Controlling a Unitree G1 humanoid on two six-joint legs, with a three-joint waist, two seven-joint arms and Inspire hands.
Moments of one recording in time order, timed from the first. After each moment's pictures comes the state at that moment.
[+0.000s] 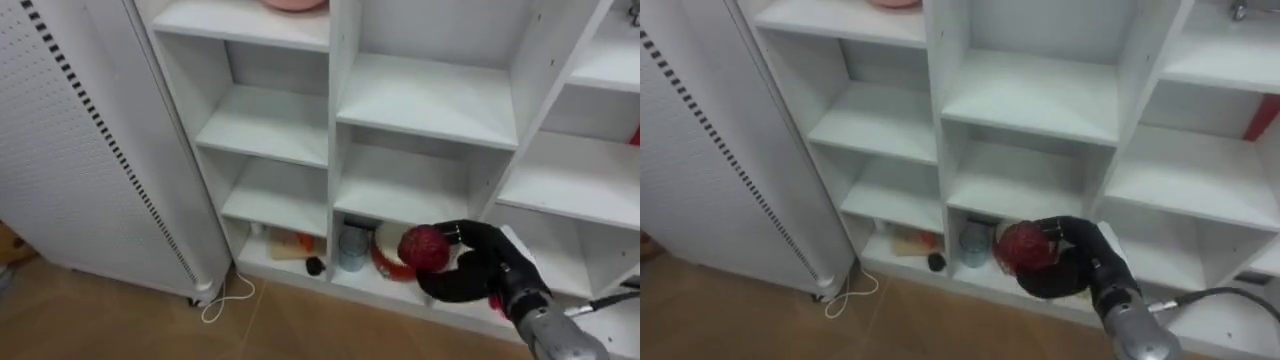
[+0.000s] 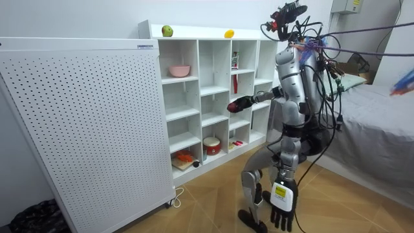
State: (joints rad) left arm 0.11 0.29 -0.24 1.19 -0.11 0.06 0.14; right arm -0.62 -0.47 0.24 0.70 0.27 -0.03 -0.11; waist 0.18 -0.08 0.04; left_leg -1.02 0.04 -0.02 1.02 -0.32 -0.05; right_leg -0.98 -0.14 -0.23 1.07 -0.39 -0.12
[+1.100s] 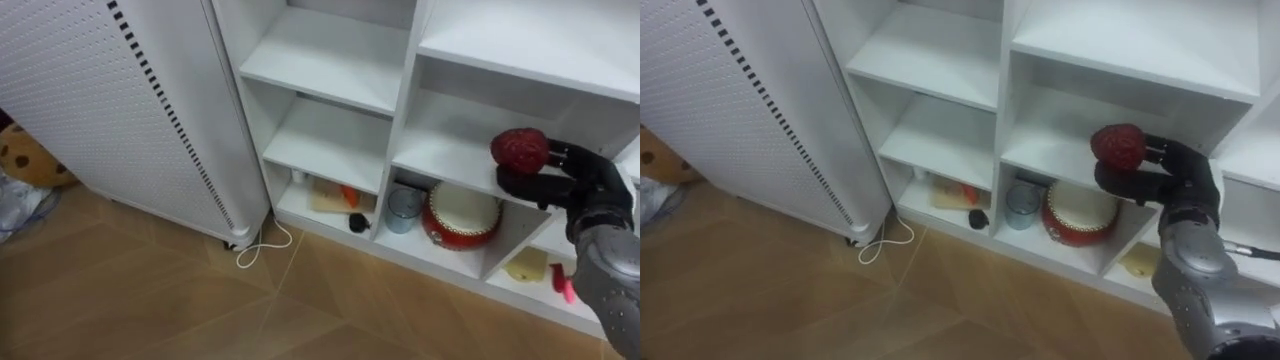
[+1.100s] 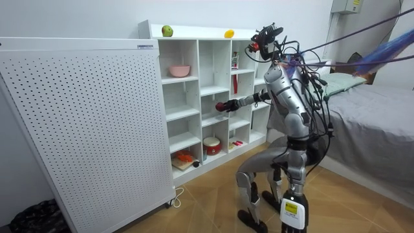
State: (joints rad) left arm 0.23 0.35 -0.26 0.98 -0.13 0.07 0.22; right arm -0.86 -0.61 0.24 0.86 0.74 -0.03 -0.39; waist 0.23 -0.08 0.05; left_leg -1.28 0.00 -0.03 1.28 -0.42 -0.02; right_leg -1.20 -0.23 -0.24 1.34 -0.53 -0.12
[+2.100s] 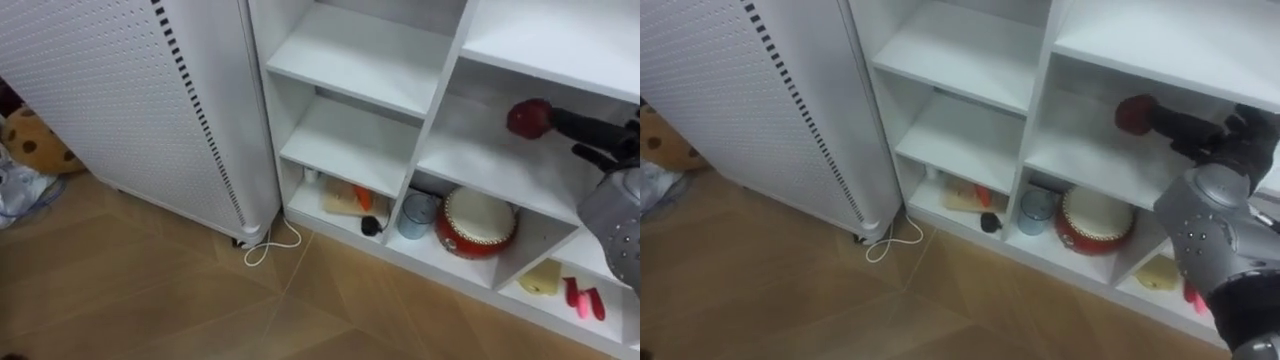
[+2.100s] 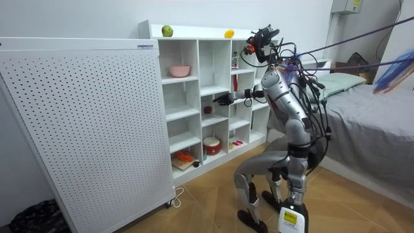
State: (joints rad) left arm 0.29 0.39 -0.25 0.88 -0.13 0.07 0.31; right arm -1.02 -0.64 0.24 0.85 1.02 -0.02 -0.77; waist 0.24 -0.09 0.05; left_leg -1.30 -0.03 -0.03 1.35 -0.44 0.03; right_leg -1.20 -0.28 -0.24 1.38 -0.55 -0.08
